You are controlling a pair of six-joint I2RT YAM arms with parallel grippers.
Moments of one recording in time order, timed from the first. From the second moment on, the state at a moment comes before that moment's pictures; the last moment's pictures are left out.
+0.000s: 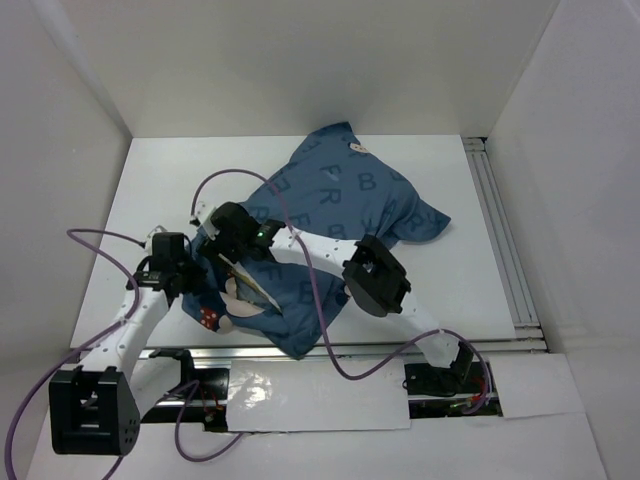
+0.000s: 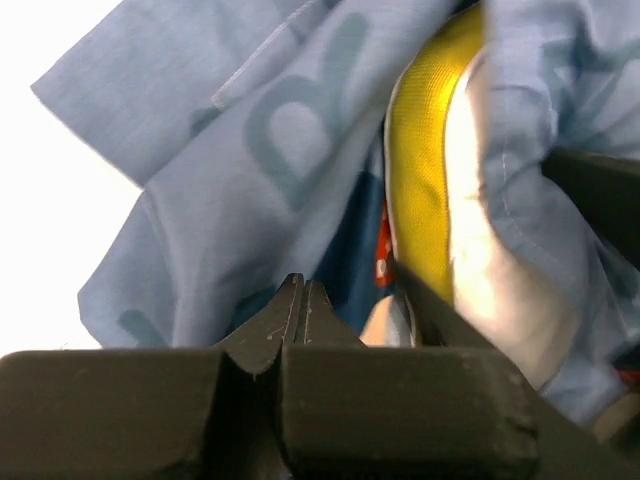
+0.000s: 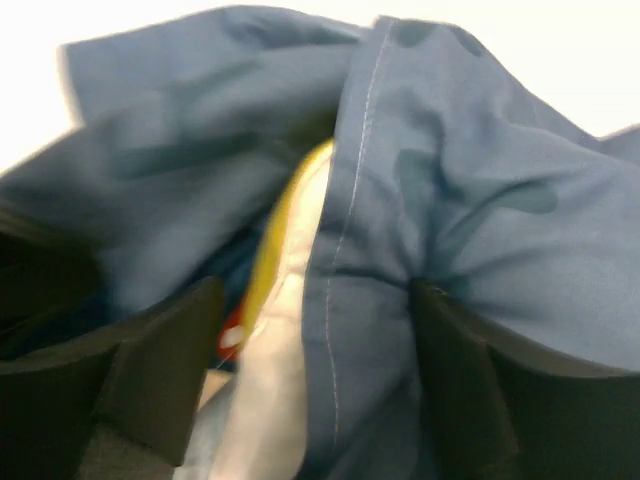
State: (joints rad) left arm 0.01 0.97 0.54 -0.45 -0.09 -0.77; right arm 1.04 2.36 2.02 -0.30 -0.04 -0.08
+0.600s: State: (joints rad) left arm -0.04 1.19 0.62 -0.37 -0.07 -0.72; right arm 1.03 2.24 1.86 -0.25 0.09 -0.04
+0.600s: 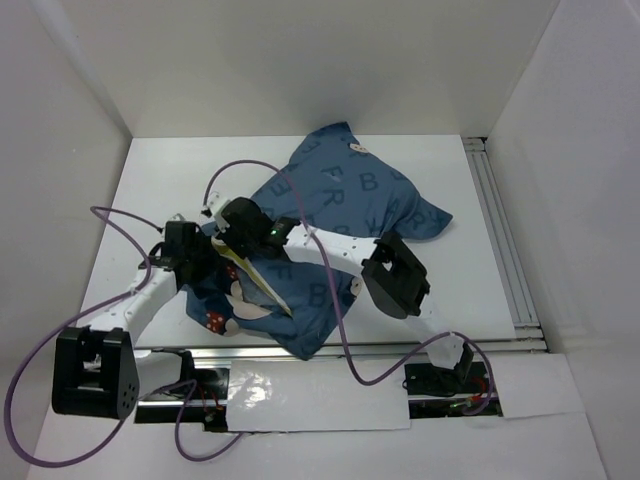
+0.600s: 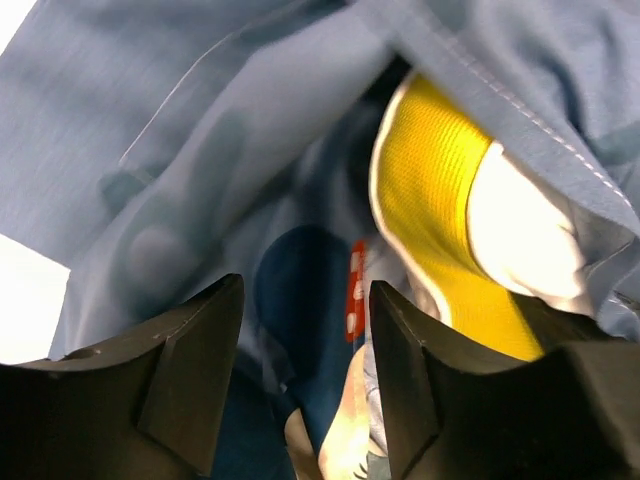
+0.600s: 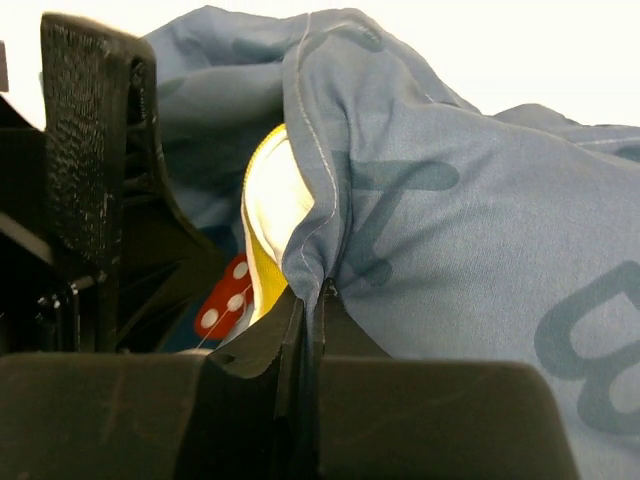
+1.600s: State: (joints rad) left arm -0.38 1.14 0.56 0.07 -0.06 -0.48; right arm 0.88 1.92 1.90 -0.42 -0.06 0.10
